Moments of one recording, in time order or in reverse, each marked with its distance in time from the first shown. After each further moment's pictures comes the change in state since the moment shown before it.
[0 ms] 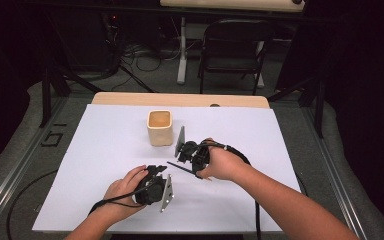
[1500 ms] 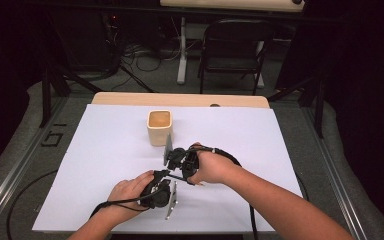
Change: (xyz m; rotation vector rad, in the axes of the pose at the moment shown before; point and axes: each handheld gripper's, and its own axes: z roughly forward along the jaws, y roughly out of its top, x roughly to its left) left arm -0.018 0.005 0.012 0.025 0.043 0.117; right arm 0.025 0.020 0.004 0.045 0.029 -0.098
